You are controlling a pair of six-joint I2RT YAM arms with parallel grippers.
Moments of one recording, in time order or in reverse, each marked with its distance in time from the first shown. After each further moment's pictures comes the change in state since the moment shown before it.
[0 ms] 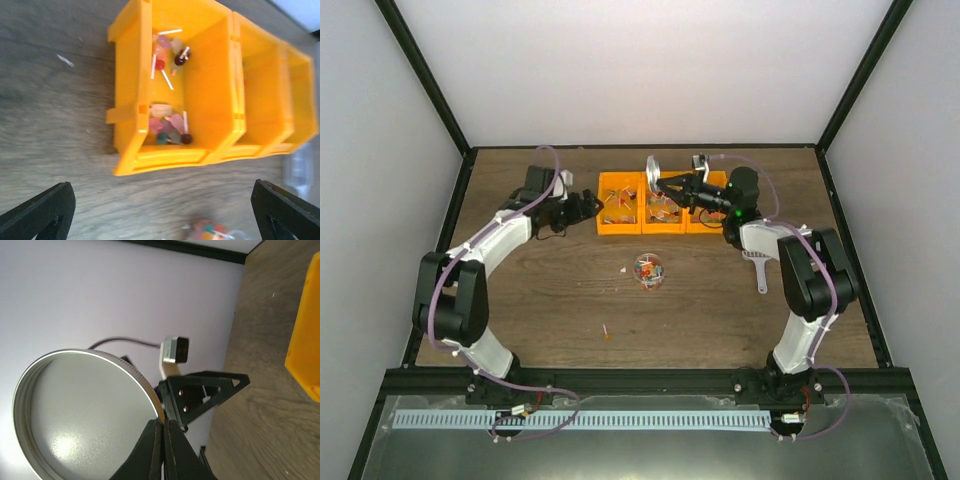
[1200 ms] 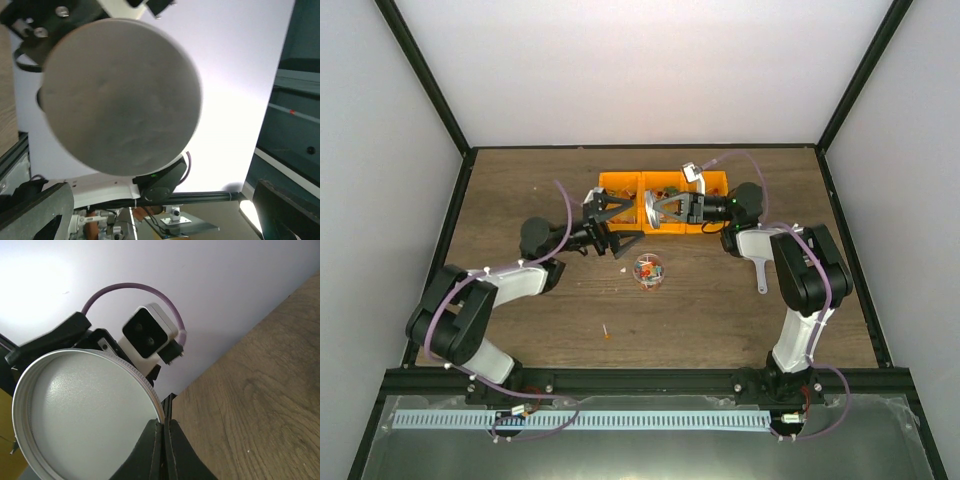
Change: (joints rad) left arm -0.190 -0.085 -0.515 1.715 0.646 -1.582; right arm 0.016 0.015 -0.072 0.398 -0.334 -0.304
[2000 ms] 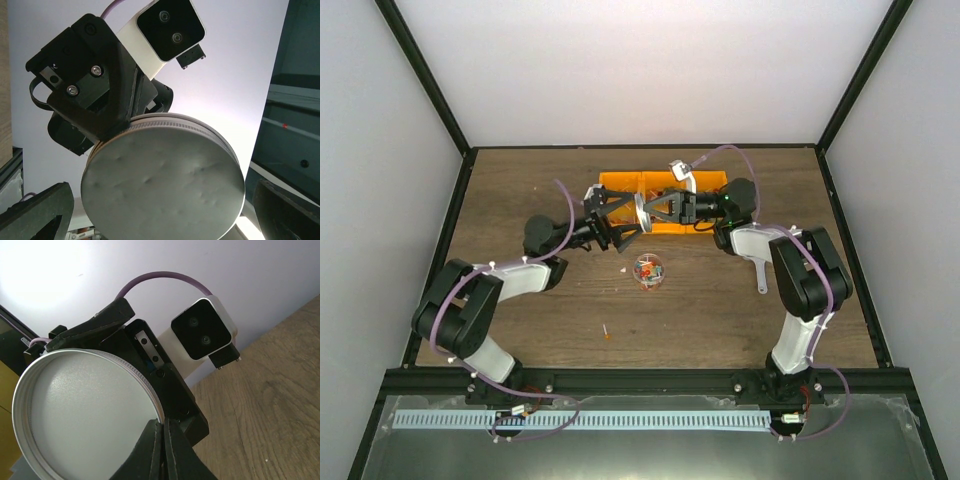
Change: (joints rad) left arm 0.000 0.035 0.022 0.014 -0.081 0.000; right arm 0.061 -0.028 0.050 -0.046 -0.024 -0.030
